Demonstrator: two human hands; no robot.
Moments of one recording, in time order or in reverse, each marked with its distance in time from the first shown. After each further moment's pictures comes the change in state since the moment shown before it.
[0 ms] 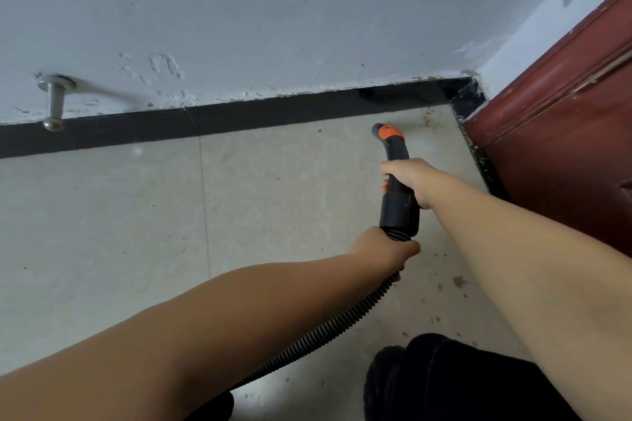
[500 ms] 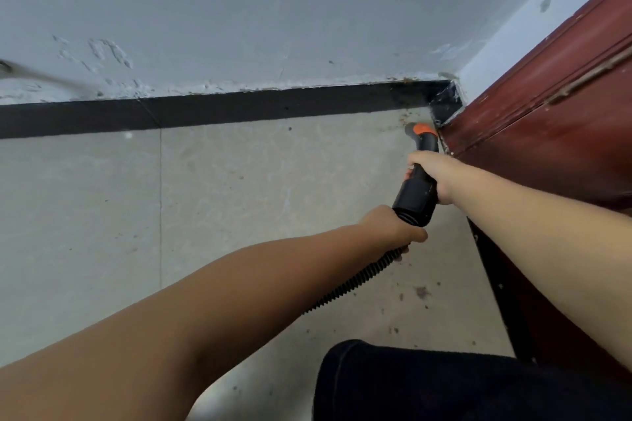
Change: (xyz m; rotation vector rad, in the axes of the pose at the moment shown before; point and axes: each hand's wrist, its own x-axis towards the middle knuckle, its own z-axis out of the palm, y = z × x) left_hand 0.047 0.065 0.051 0.095 -0.106 -0.043; right_hand 0.043 -0.010 -0.095 0.184 0.057 0.131
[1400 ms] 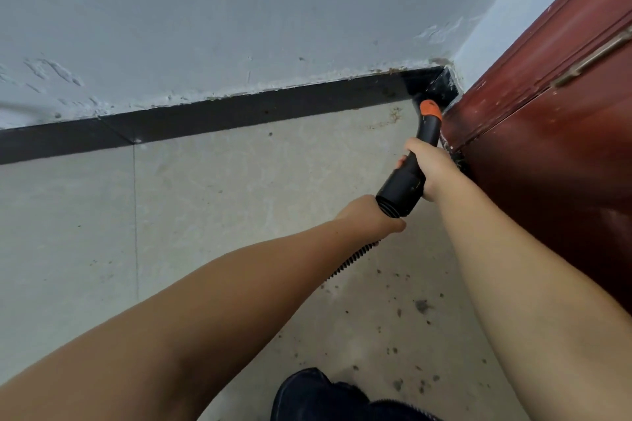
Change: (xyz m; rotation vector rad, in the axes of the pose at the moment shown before) left_hand 0.053 0.006 -0.012 0.313 0.115 0.083; right_hand 0.060 0.002 -0.009 0.312 -0.021 -0.174
